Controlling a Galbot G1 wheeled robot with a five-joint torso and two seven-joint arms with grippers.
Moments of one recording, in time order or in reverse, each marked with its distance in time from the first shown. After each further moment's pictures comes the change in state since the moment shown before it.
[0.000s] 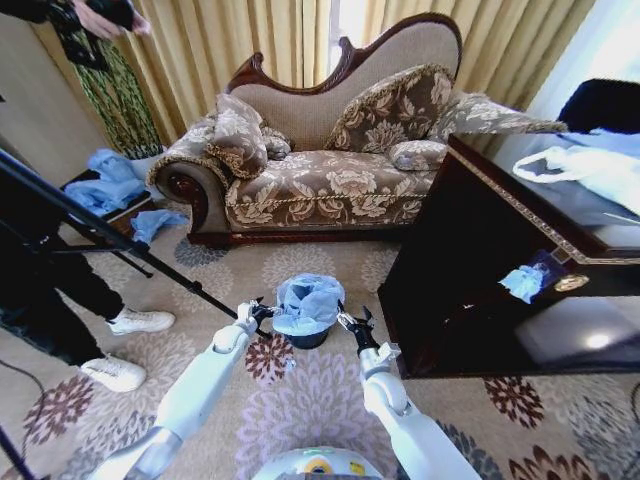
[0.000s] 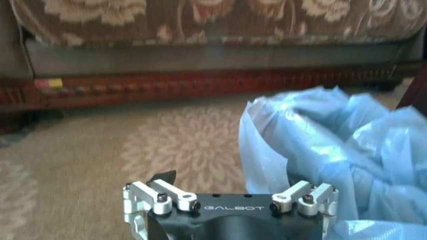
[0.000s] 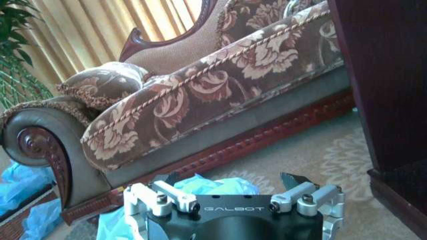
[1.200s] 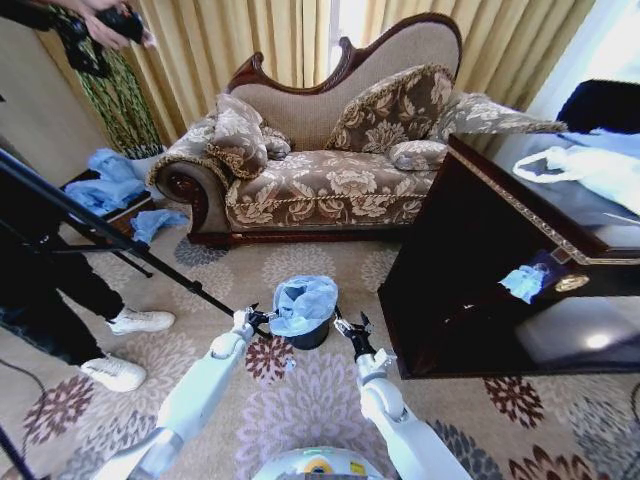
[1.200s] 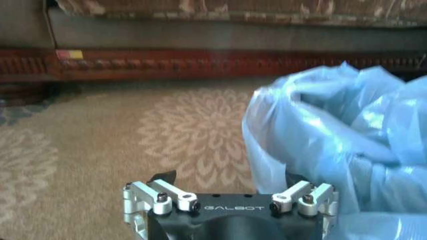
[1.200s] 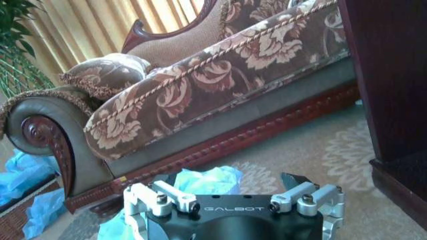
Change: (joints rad) left arm -0.005 -0.009 -0.009 0.110 -0.026 -0.040 -0.008; right arm -0.005 0.022 -0.019 -0.032 -0.031 0.007 -0.012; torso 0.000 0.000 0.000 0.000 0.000
